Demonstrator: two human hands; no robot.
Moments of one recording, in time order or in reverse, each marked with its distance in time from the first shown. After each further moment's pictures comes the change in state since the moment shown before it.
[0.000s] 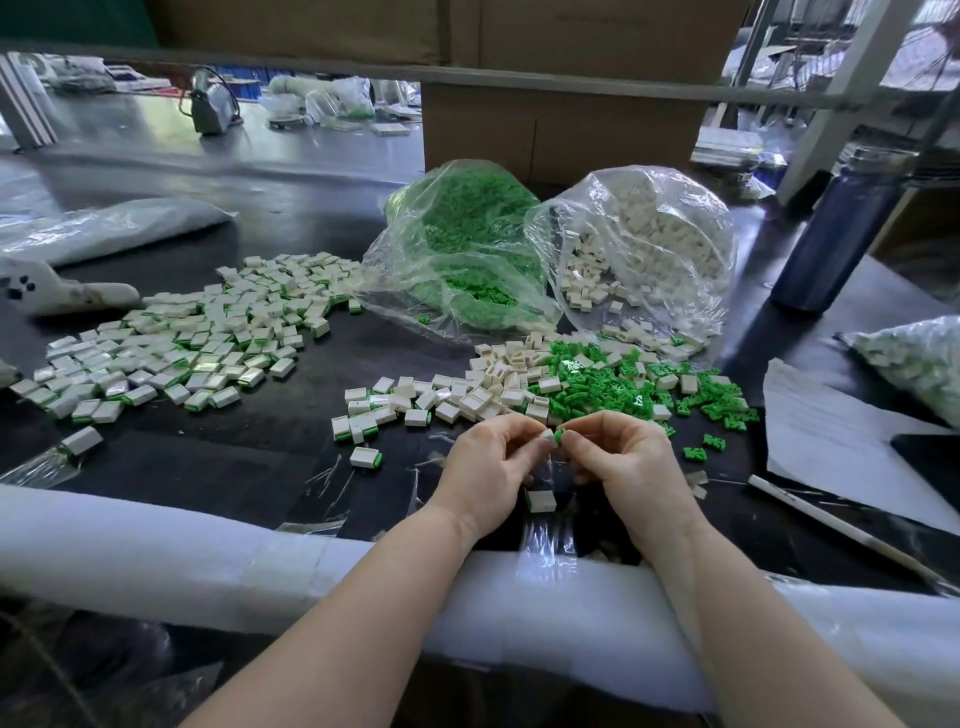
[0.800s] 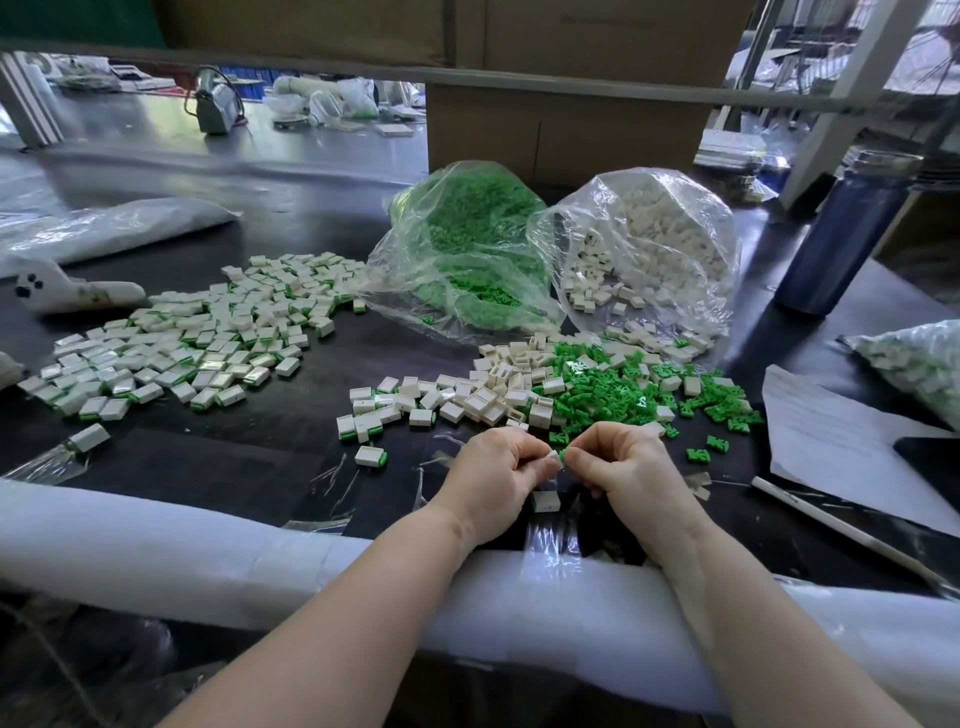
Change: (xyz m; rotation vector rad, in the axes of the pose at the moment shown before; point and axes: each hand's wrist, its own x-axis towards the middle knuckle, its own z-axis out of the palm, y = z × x) left_hand -0.003 0.001 -0.004 0.198 -0.108 0.053; right_hand -0.002 -0.002 -0.002 -0.171 -0.107 0.034
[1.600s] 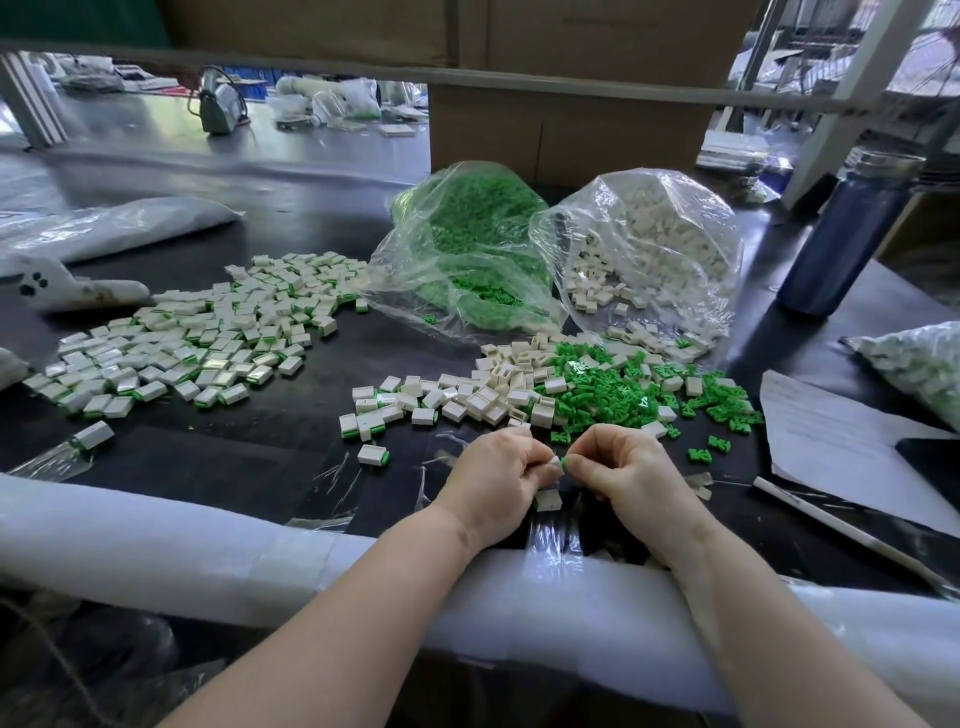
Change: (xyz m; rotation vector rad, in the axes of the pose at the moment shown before) left_hand -0.003 0.005 -0.001 0.191 -0.004 0.084; right_hand 0.000 0.003 -0.003 -0.051 -0.059 -0.031
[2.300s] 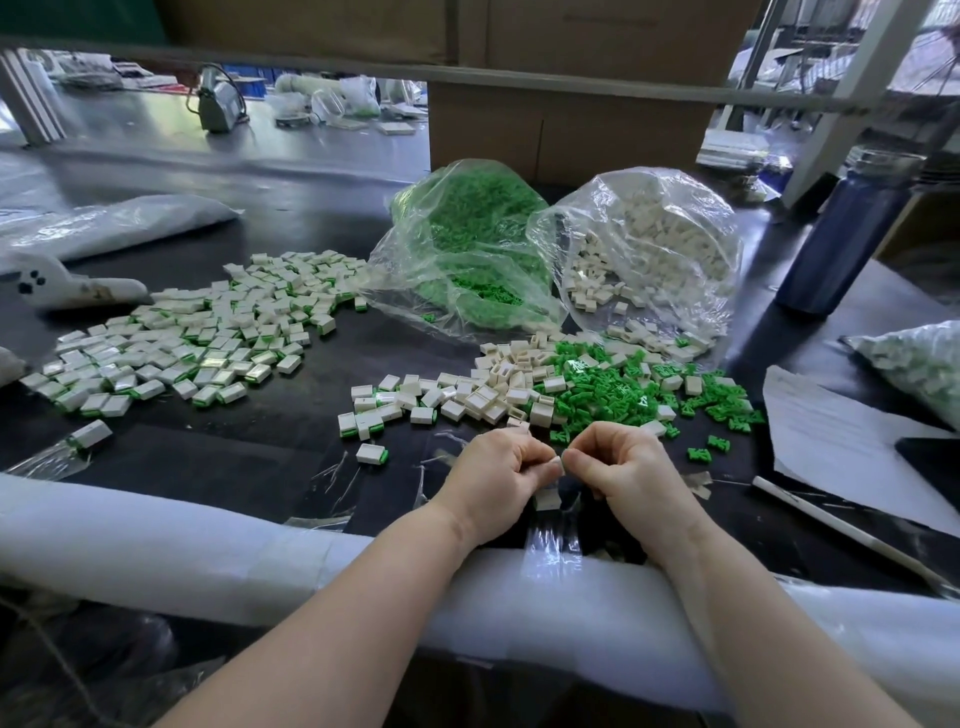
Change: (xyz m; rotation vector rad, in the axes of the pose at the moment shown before) left_hand 0.000 0.000 0.000 -0.140 -0.021 -0.047; right_hand 0.000 -0.002 0.003 0.013 0.042 0.001
